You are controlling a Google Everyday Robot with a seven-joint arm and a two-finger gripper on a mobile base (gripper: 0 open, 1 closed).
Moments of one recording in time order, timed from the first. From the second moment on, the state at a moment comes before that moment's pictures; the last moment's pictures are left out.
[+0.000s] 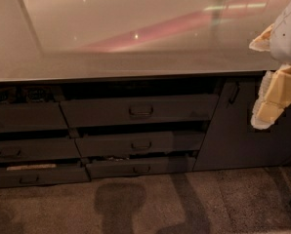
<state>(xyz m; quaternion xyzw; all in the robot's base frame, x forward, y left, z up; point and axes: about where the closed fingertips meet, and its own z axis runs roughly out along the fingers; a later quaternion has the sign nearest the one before) 0.438 -0.216 0.977 -0.60 0.78 -0.03 0.16</state>
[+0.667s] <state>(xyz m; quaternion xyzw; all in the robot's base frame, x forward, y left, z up) 0.438 -0.209 0.979 -0.66 0.74 -0.05 0.14</state>
